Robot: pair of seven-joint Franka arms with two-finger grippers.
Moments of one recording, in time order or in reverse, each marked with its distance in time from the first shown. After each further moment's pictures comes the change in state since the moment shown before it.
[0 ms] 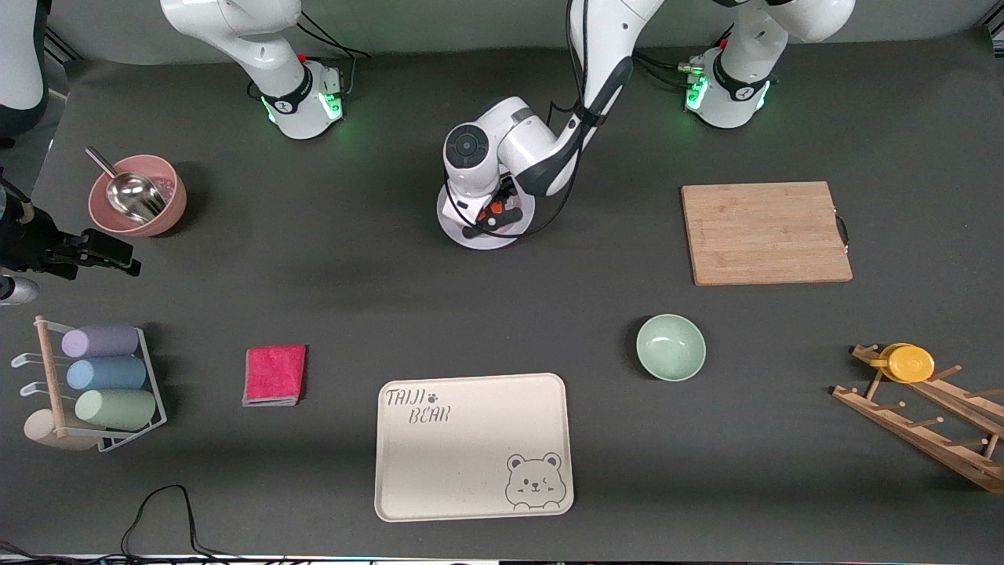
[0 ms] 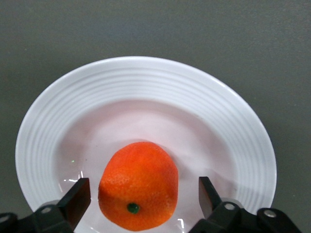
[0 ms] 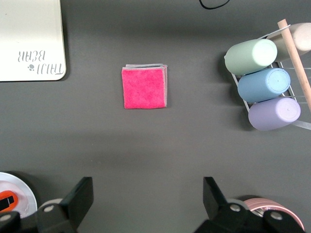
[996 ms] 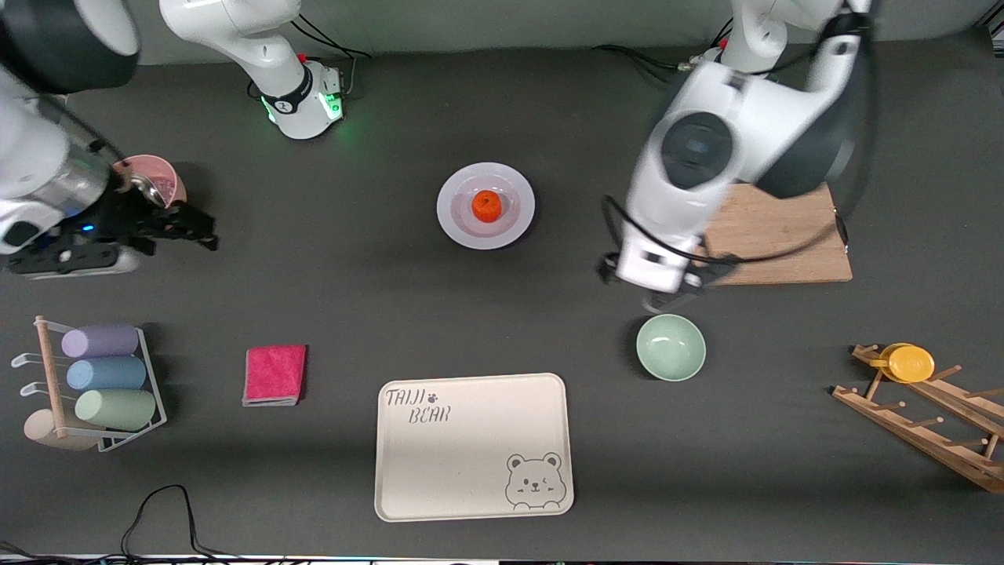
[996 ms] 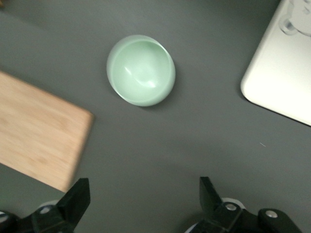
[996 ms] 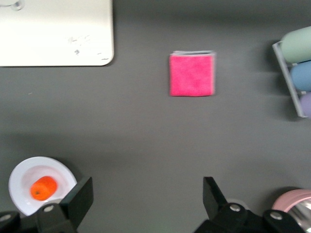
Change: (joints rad) left arm 0.487 -0.361 0.146 0.168 0.231 -0.541 0.405; right arm 0.246 -0.102 0.010 -0.114 0.010 0.016 0.229
